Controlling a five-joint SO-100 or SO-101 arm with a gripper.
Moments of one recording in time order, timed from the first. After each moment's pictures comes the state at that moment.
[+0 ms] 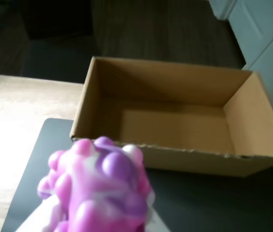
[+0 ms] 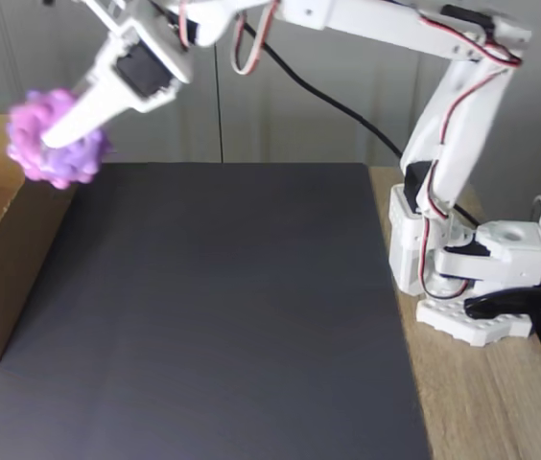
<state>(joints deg) 7.3 101.7 88.4 37.3 184.9</state>
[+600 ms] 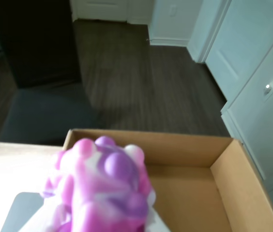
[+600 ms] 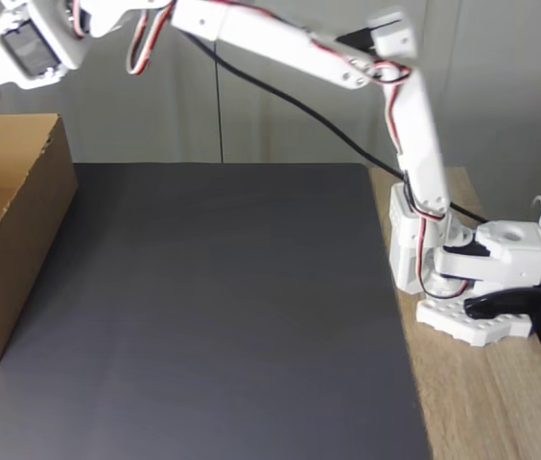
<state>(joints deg) 10.3 68.2 49.2 31.8 185.2</state>
